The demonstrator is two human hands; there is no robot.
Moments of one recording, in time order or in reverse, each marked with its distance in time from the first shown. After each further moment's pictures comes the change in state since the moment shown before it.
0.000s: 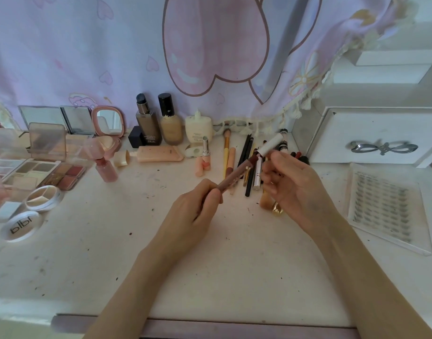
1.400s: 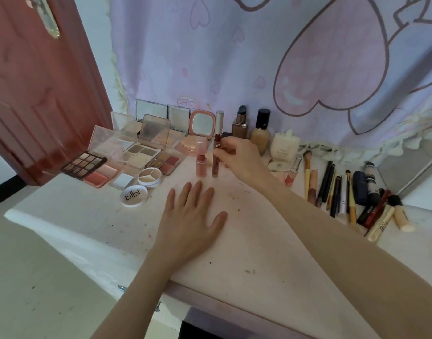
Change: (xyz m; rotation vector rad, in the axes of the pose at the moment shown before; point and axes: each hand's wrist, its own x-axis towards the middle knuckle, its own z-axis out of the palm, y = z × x) left_hand -0.065 -0.077 -0.087 0.887 0.059 -0.390; right_hand 0.109 0.088 0.185 -1.036 -0.247 -0.291
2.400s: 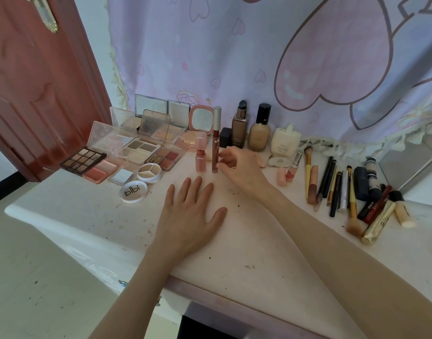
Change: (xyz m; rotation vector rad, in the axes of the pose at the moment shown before) left_hand 0.002 -0.002 0.003 -0.005 -0.023 -0.002; right_hand -0.016 0.022 0.011 -0.035 -0.074 0.059
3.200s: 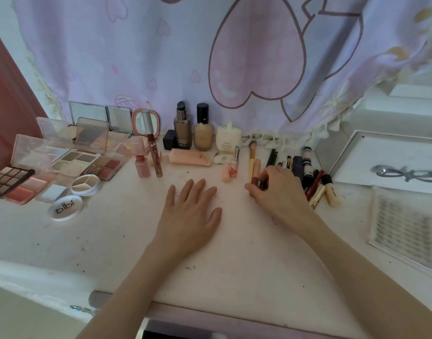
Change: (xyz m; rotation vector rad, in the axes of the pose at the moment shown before) left_hand 0.021 0.088 0.004 -0.068 -0.070 0.200; right_hand -0.096 0.069 -0.118 -0.654 0.200 0.258
